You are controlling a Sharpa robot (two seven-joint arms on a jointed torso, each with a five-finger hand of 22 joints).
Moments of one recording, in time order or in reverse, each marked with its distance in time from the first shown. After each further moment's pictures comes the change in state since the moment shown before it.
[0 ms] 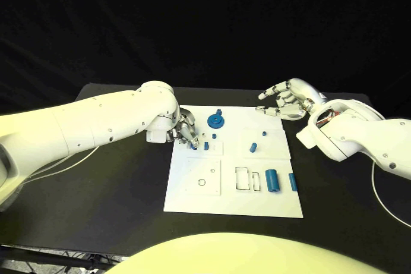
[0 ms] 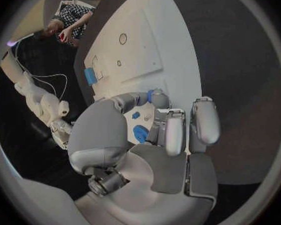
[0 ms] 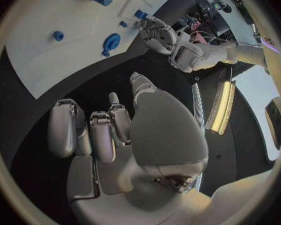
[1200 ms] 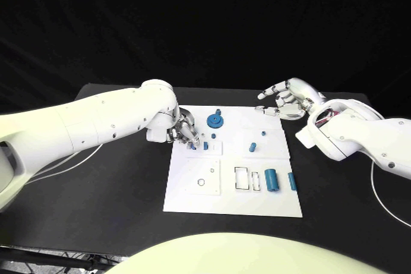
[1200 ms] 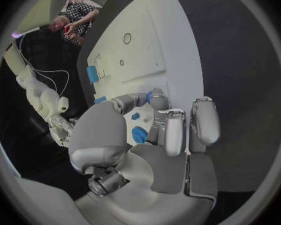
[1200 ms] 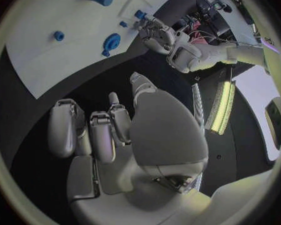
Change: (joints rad) left arm 0.000 0.030 0.001 -0.062 0.058 0.042 -0.002; left_hand -0.040 0.024 -0.005 -0.006 -0.012 0.000 -0.001 0.012 -0.003 0.014 0.000 0.010 0.011 0.004 -0.004 0.004 0.000 0.000 0.000 0.000 0.000 -0.002; right arm 0.000 0.000 0.000 -0.001 0.000 0.000 0.000; right_hand 0.000 0.000 0.000 0.000 0.000 0.000 0.000 0.000 0.000 0.000 0.000 0.000 0.000 0.000 0.000 0.000 0.000 0.000 0.000 0.000 0.000 0.001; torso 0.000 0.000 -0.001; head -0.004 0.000
